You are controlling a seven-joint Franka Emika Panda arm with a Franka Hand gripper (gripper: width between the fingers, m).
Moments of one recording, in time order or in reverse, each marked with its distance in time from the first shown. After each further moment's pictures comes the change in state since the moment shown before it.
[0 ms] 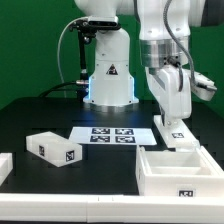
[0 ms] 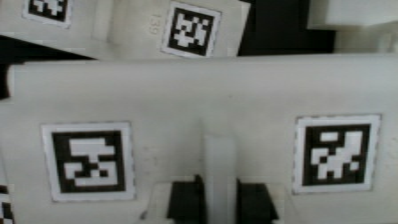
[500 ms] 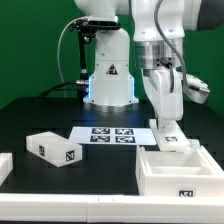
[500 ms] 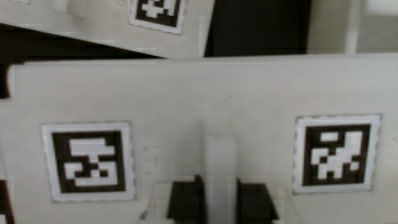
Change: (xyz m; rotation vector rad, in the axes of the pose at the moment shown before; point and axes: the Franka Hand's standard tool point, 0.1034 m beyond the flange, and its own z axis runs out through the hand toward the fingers) arm 0.012 -0.009 0.001 0.036 0.015 0.030
